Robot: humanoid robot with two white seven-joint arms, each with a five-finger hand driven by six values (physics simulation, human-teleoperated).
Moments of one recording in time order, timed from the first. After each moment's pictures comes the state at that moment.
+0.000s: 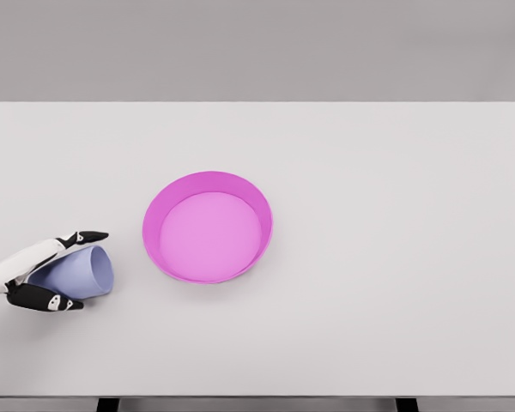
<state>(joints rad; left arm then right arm) 0.26 0.94 -0.10 -1.76 0.14 -0.22 -0.37 0.02 0.00 0.24 0.05 -0.08 -0.07 -0.09</state>
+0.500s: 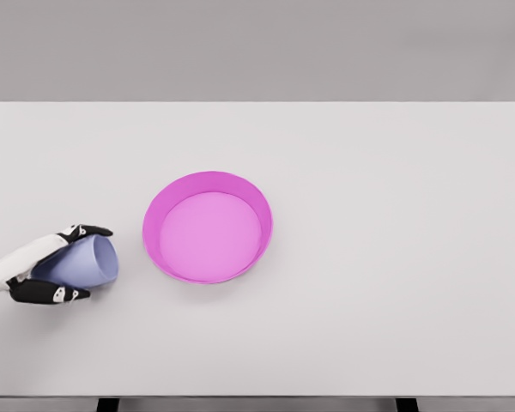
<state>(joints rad) 0.25 0.93 -0.10 -1.76 0.14 -0.31 -0.35 0.02 0.00 0.24 0.05 -0.08 -0.07 -0.09</state>
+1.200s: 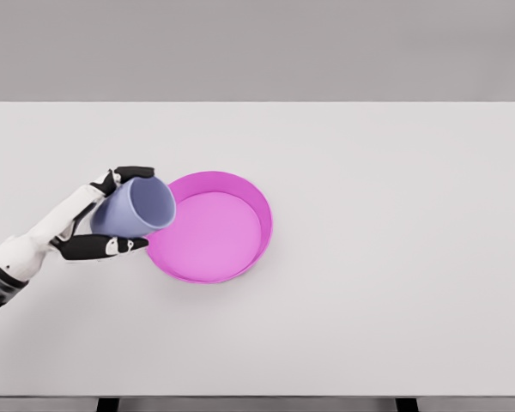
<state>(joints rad) 0.03 0.74 -0.26 -1.76 0.24 -0.49 -0.23 0.02 0.00 0.24 0.05 -0.08 -0.07 -0.09</state>
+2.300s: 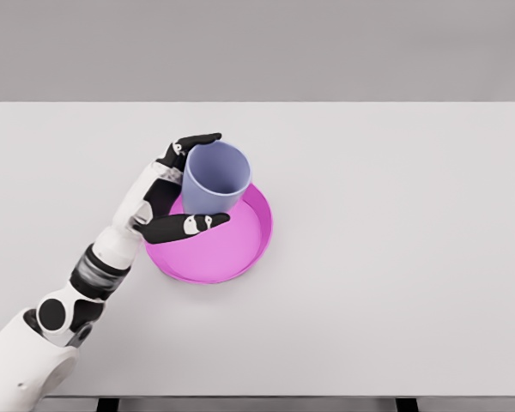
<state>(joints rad) -0.16 0.46 -0.56 -1.68 0.50 -0.60 -0.16 0.02 0.00 0.24 0.05 -0.08 -0.07 -0.09</state>
